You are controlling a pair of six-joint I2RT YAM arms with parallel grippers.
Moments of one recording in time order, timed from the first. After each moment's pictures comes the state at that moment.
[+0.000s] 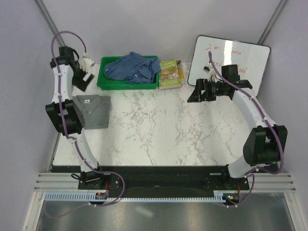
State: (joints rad) left arm 0.24 2.10 2.03 -1.13 0.02 0.83; right arm 0.07 1.56 1.32 -0.69 -0.75 0.04
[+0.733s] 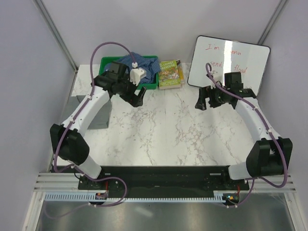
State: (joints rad) left arm -0.35 1.61 1.59 -0.87 0.30 0.30; right arm 0.06 1.43 1.24 -0.67 -0.49 -0.12
